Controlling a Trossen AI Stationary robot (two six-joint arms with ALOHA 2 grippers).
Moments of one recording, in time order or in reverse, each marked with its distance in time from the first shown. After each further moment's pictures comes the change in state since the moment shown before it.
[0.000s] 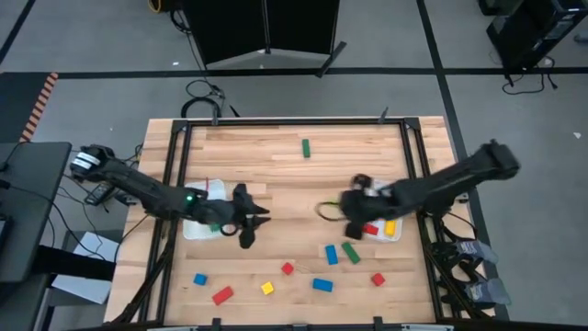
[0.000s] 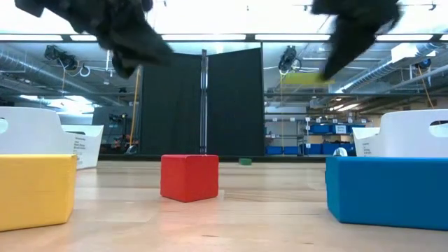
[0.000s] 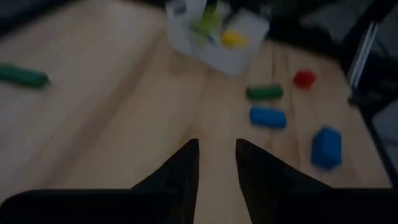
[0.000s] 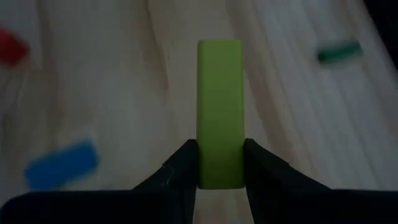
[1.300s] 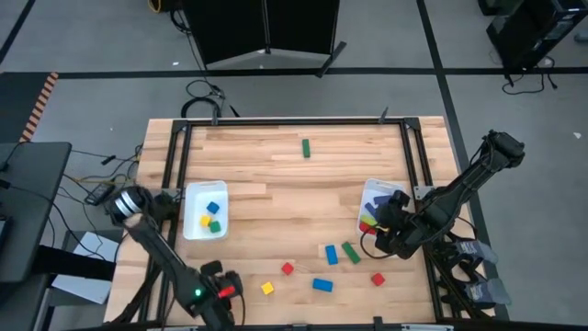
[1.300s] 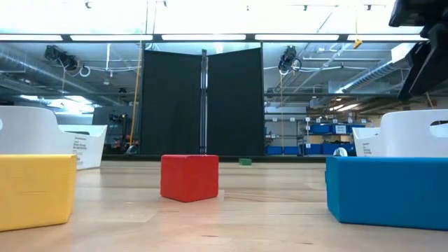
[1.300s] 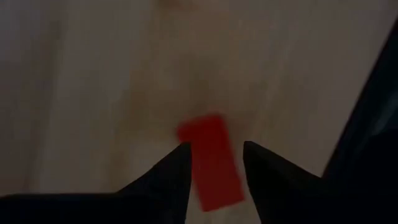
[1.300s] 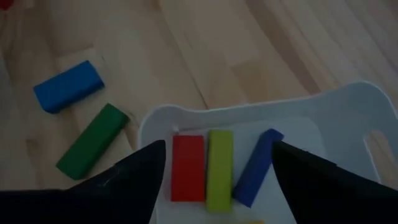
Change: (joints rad) left arm -0.578 0.657 0.637 -0.902 0.270 -0.783; right arm 0.383 -0.206 -0.254 -0.171 0.137 0.612
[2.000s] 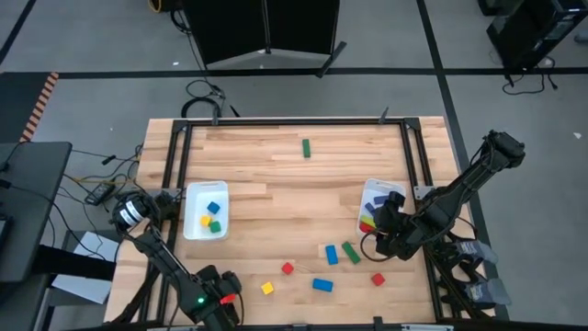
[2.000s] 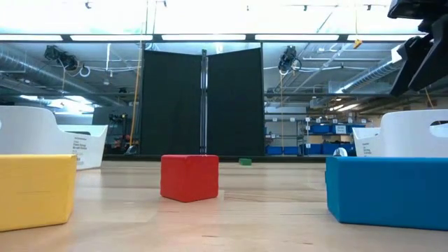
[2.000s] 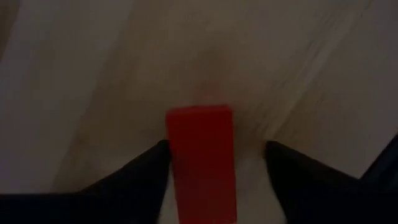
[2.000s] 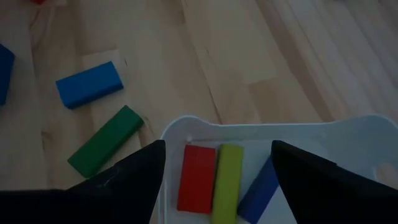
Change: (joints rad) left arm -0.017 0.104 -0.003 0.029 0.011 -0.242; right arm 0.000 0.000 0.001 0.071 0.010 -0.152
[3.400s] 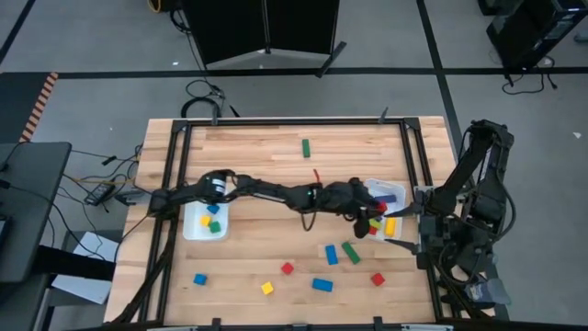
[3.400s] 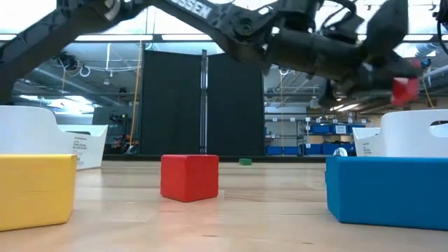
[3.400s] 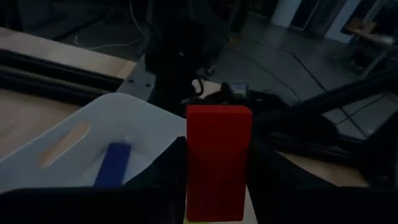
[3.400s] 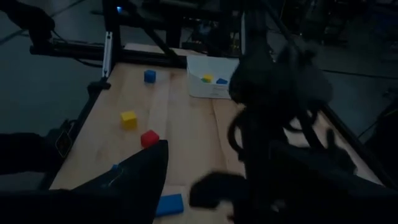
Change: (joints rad) left arm 0.880 0.497 0.714 1.083 0.090 1.217; right arm 0.409 -0.158 0.221 0.061 0.505 -0.256
